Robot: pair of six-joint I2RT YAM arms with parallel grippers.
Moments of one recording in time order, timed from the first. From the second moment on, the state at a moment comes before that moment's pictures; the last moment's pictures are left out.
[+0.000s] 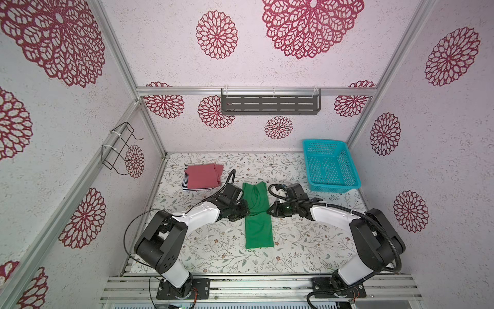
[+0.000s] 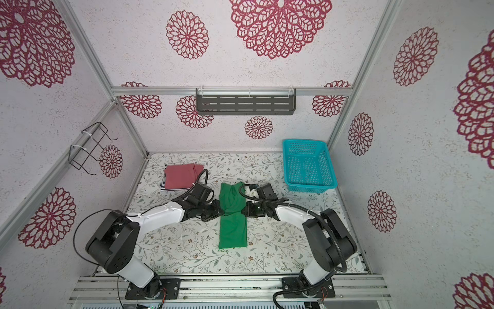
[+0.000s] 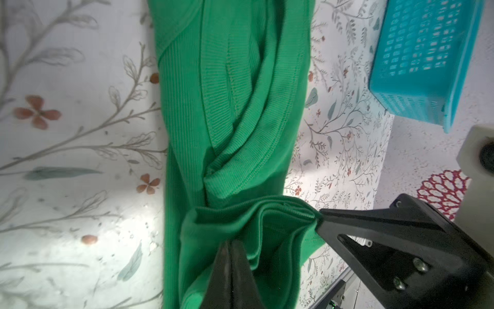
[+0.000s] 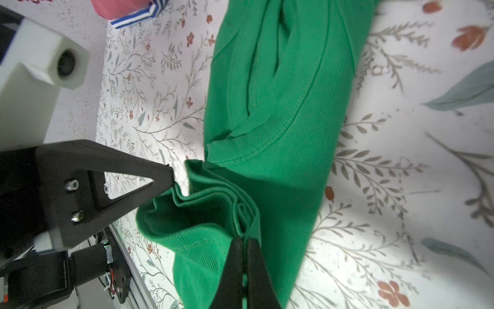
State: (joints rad) left arm -0.57 1.59 0.91 -0.24 0.28 -0.88; right arm 0.54 1.57 0.86 -0.16 -0.47 0.49
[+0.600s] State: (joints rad) left arm -0.48 1.74 1.03 -0.28 0.19 -0.80; right arm 0.50 1.73 1.02 -0.23 -0.37 0.38
